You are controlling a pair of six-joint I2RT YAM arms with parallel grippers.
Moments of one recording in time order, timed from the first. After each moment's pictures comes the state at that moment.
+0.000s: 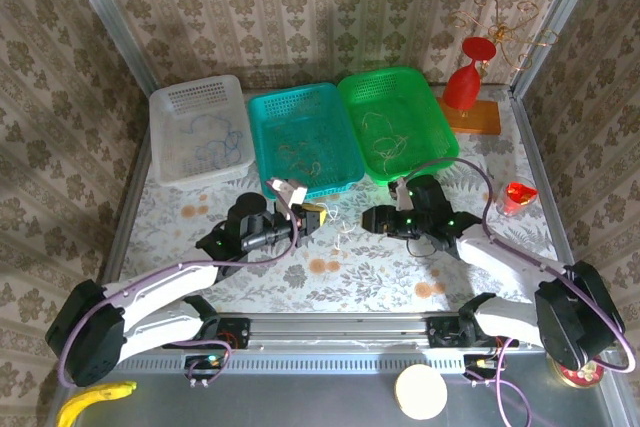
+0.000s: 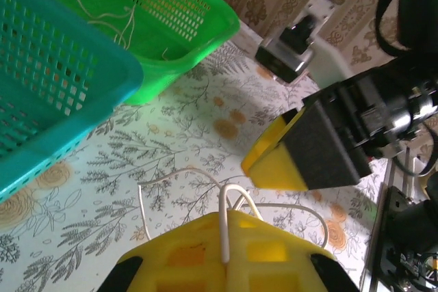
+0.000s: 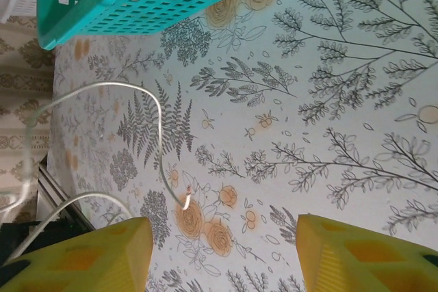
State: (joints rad) left arm -0.80 1.04 0.46 0.30 0.34 -0.38; right arm 0.48 1.19 0.57 -0.13 -0.44 0.68
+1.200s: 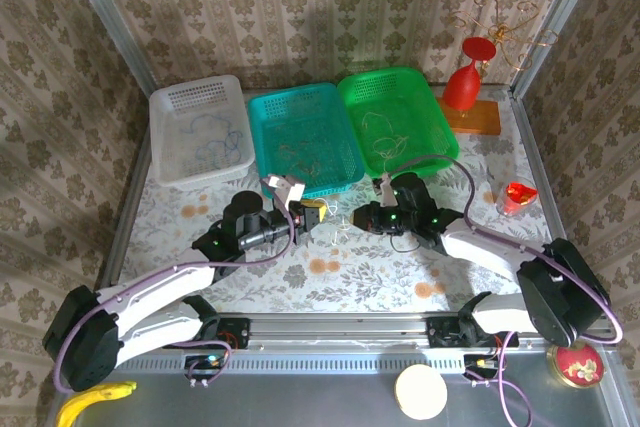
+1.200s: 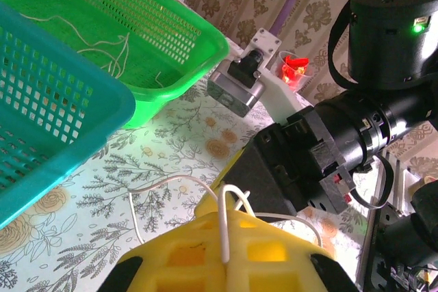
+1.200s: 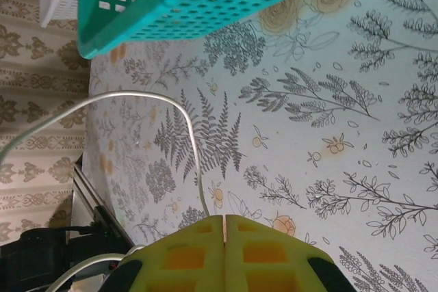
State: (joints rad) left arm -0.80 1.00 0.48 0.30 0.34 -0.38; right arm 0.54 1.30 0.60 0.03 -0.45 0.79
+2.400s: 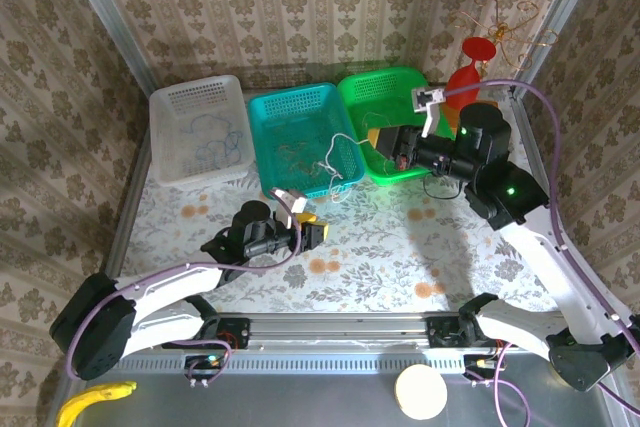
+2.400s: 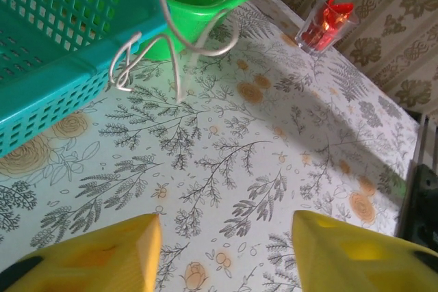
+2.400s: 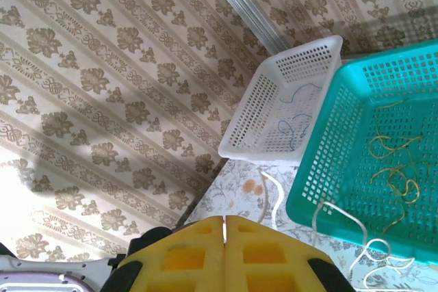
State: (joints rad) left arm -0.80 1.09 0.37 0.34 0.31 -0.37; right arm 0.45 1.07 1.28 -0.39 -0.48 0.60
